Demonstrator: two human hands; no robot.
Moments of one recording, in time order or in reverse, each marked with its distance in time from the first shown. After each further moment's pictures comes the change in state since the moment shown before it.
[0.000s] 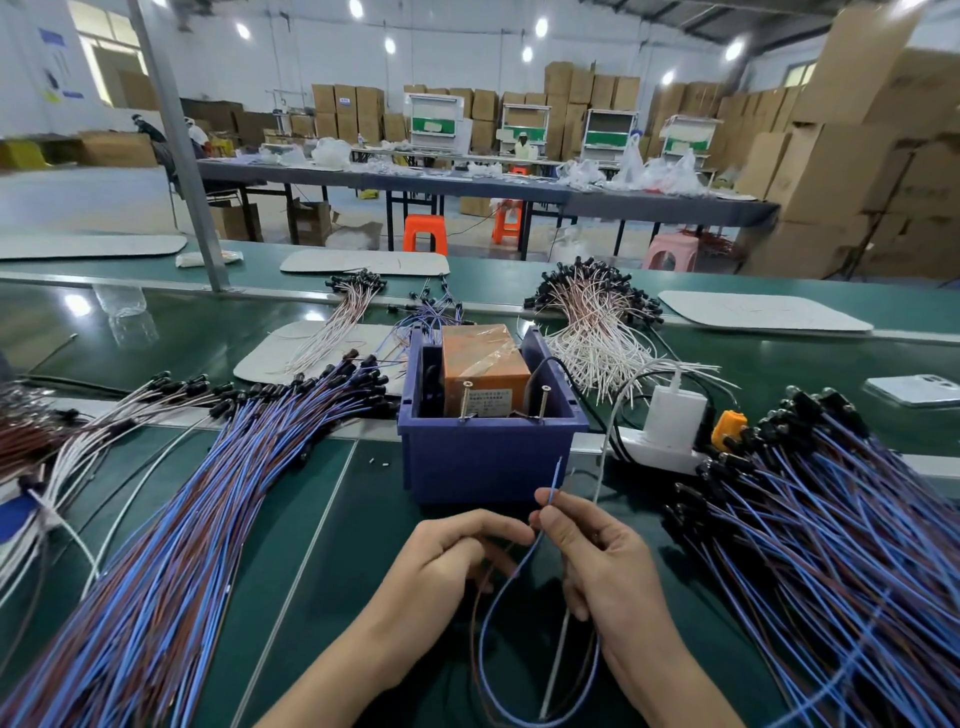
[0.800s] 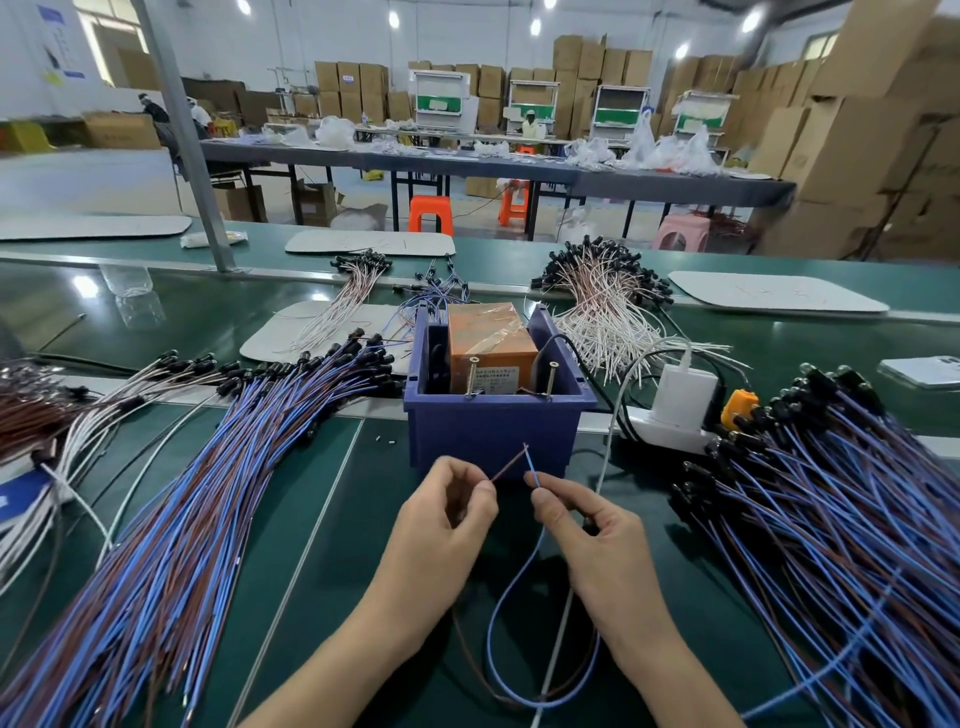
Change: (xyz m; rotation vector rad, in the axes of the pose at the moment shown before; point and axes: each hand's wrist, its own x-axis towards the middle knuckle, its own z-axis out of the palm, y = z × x) left_hand 0.002 -0.008 0.005 0.189 0.340 0.127; right_hand -0.004 0.004 0.006 -0.247 -0.023 -0.174
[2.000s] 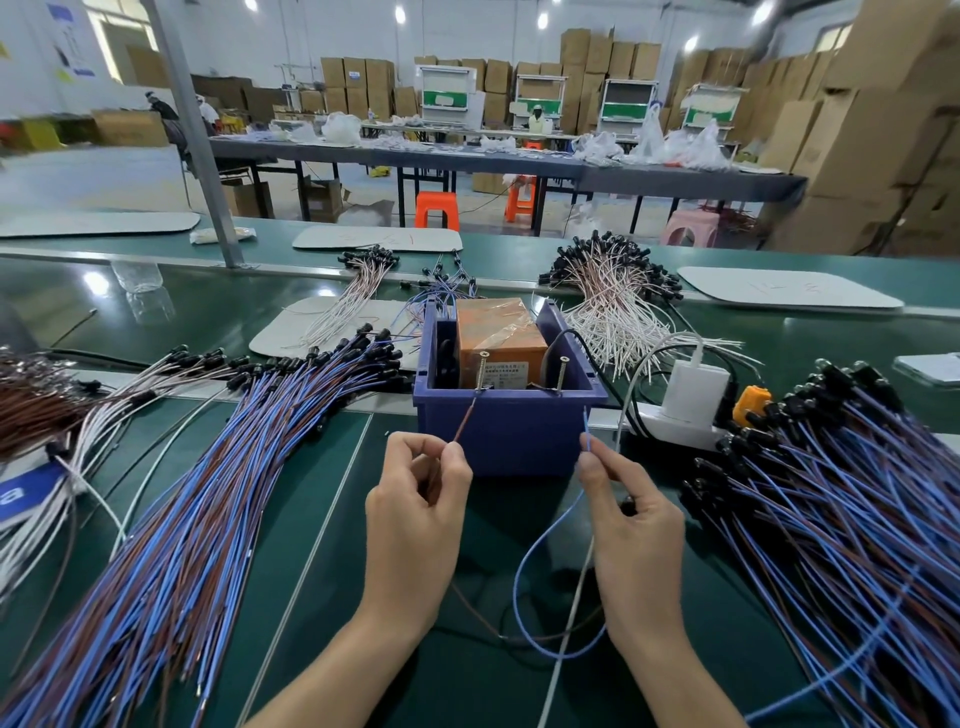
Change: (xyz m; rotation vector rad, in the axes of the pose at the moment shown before) left_hand 0.003 0.006 -0.003 0.023 0.360 0.133; right_hand 0.004 0.003 0.002 0.043 0.300 -0.123
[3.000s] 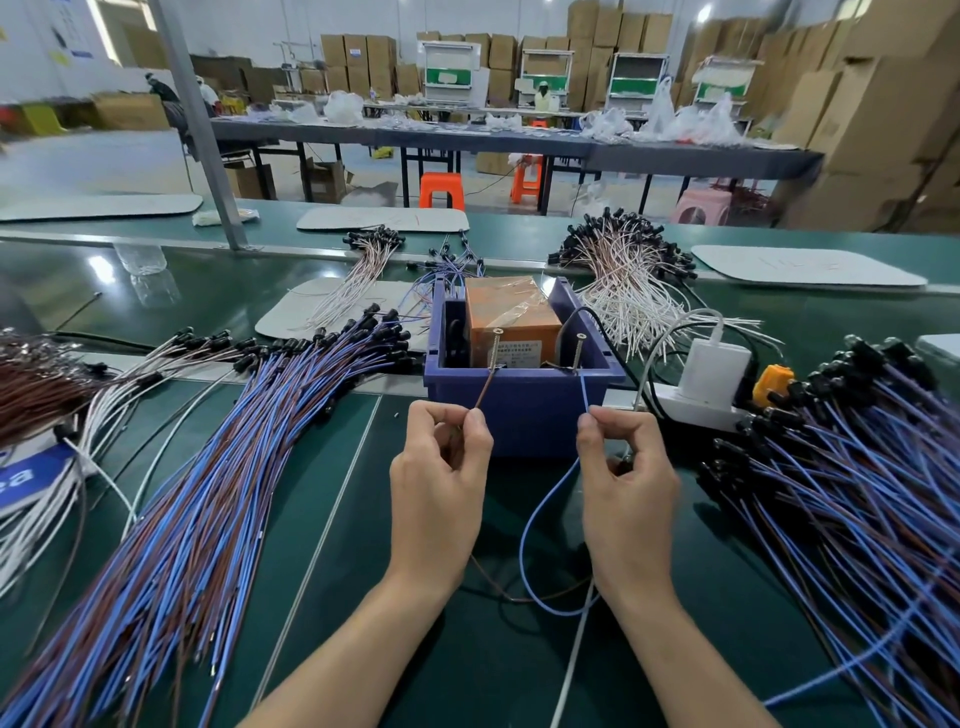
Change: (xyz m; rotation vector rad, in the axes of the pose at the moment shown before) left_hand 0.010 -0.004 0.013 0.010 0.023 0.024; right_hand 0.012 0.006 0.022 -0.218 0.097 -0.208
